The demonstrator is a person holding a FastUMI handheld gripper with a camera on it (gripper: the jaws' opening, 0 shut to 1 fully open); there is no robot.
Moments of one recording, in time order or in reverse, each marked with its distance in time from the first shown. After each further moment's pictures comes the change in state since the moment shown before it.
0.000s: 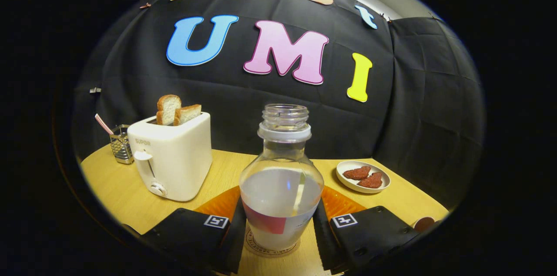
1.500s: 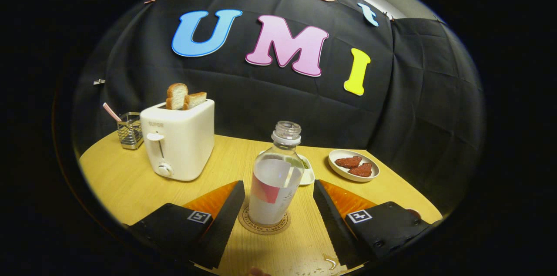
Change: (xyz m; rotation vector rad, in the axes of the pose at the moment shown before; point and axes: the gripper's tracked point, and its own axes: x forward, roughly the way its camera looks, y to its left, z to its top) arm -0.079 -0.006 0.013 -0.052 0.026 0.010
